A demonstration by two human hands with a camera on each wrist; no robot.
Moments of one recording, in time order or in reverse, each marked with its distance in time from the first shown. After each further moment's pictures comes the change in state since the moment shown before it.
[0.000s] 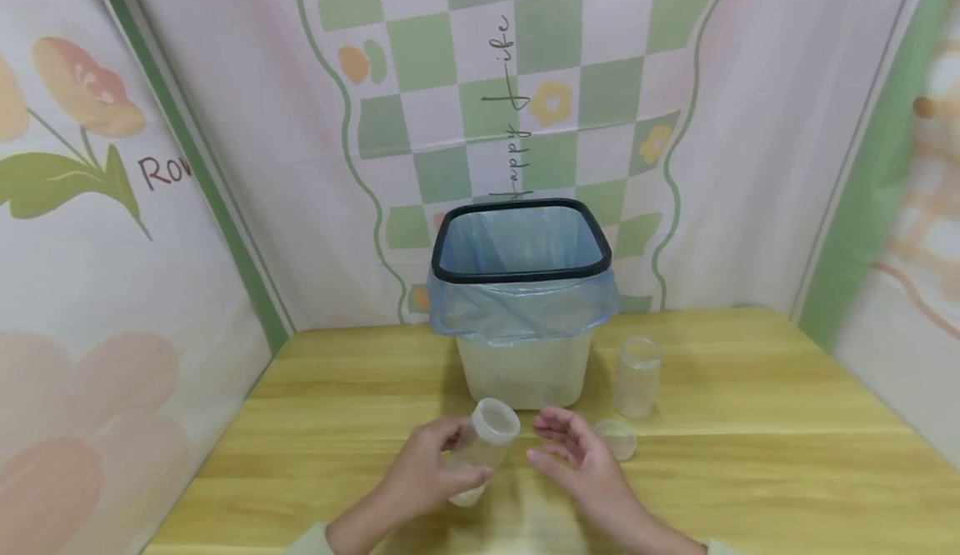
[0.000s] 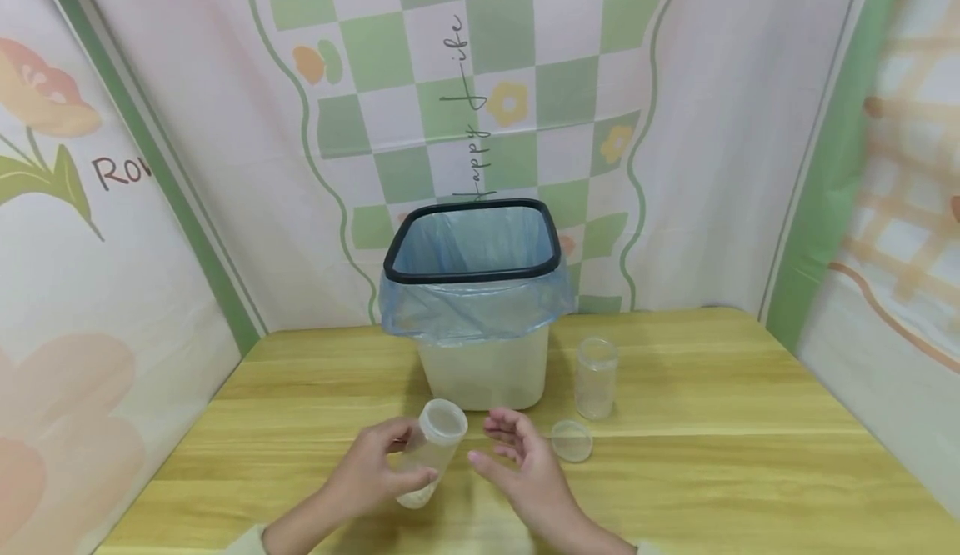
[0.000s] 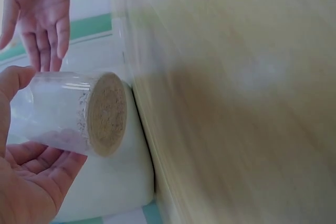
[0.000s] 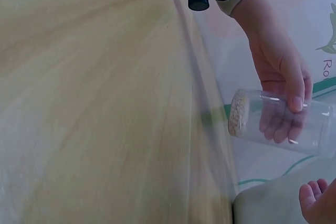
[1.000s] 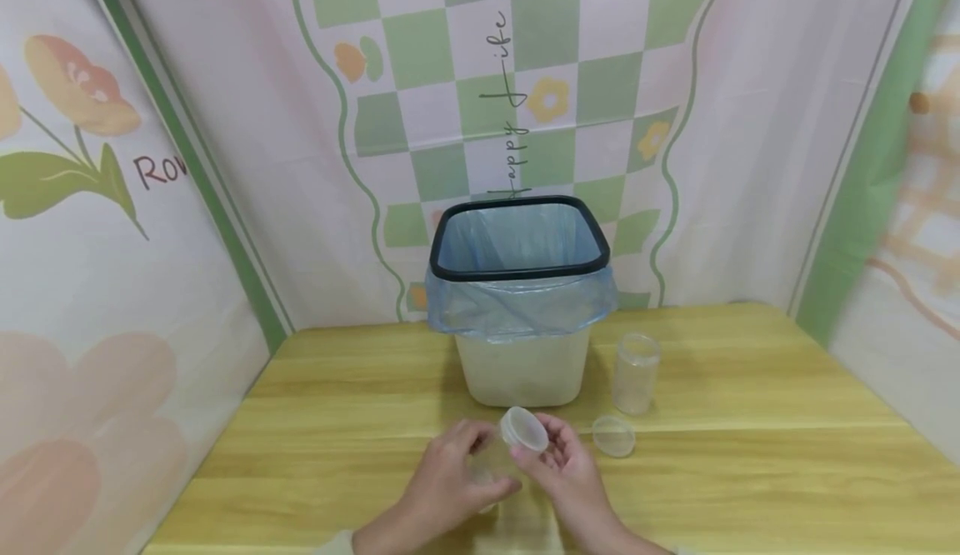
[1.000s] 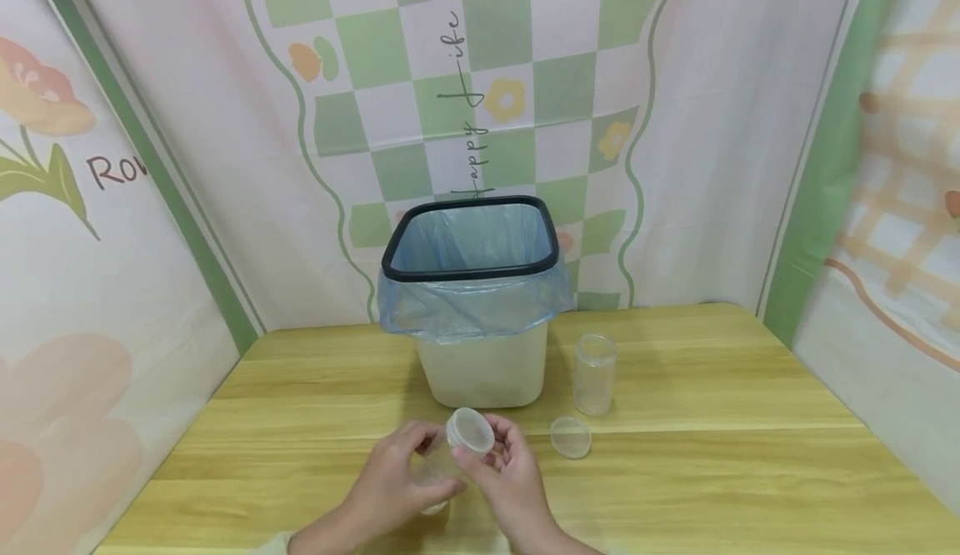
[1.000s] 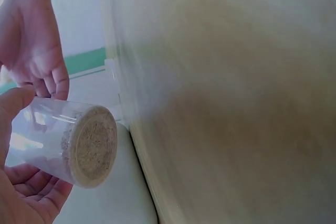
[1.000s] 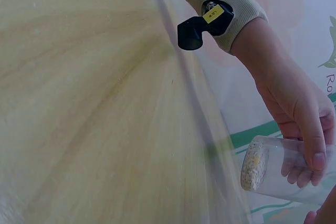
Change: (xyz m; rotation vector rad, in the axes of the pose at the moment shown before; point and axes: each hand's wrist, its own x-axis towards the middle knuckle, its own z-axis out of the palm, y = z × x) left_hand -0.003 0.011 0.030 0.163 0.129 0.205; right_hand -0.004 0.000 0.031 0.148 0.136 0.200
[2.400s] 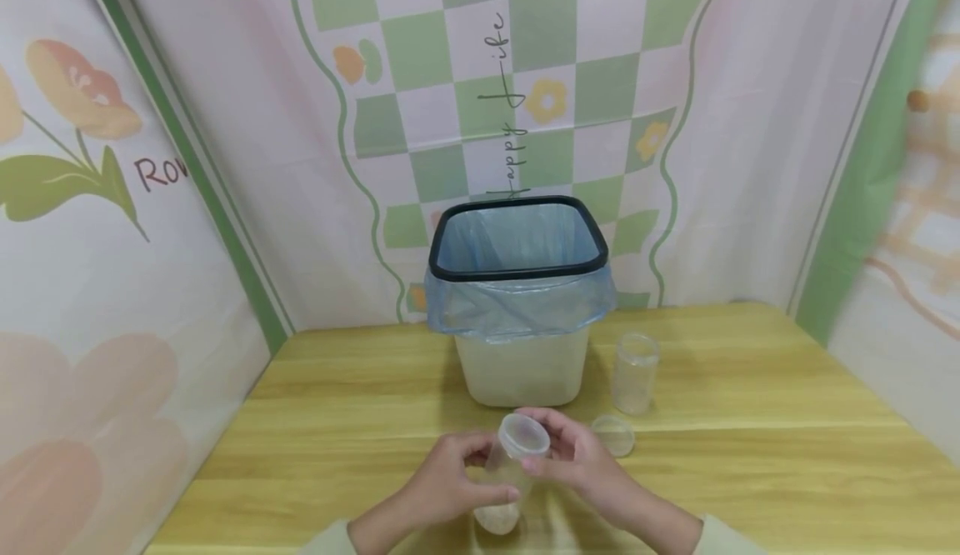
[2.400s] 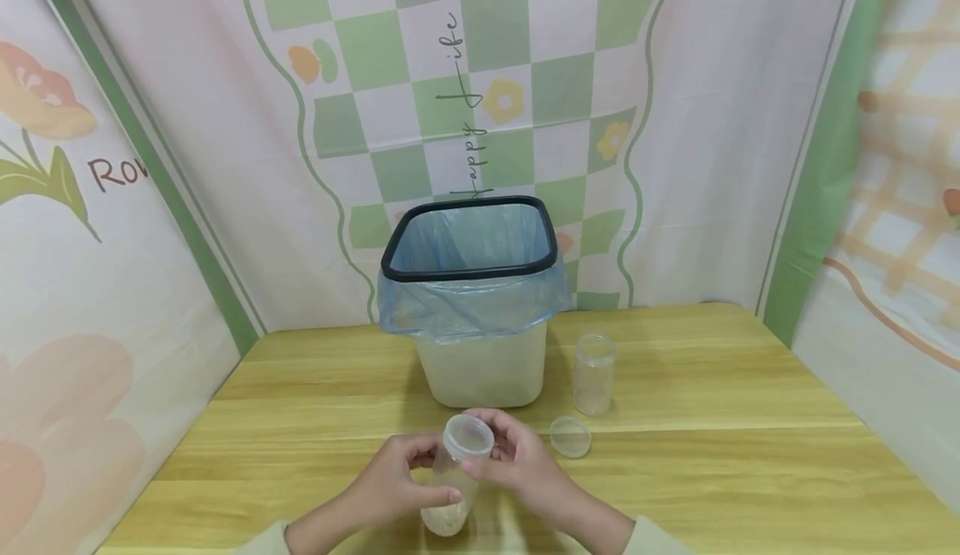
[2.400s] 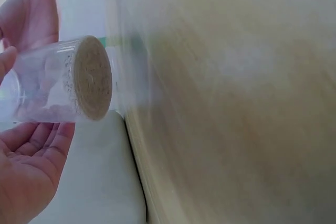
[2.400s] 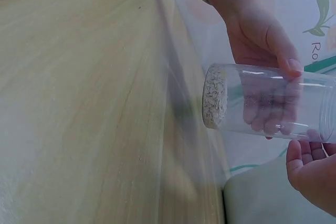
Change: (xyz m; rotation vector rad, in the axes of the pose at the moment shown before) left_hand 0.006 -0.004 -0.006 -0.439 -0.262 -0.170; right_hand 0.023 -0.009 -0.042 -0.006 -0.559 -0.154
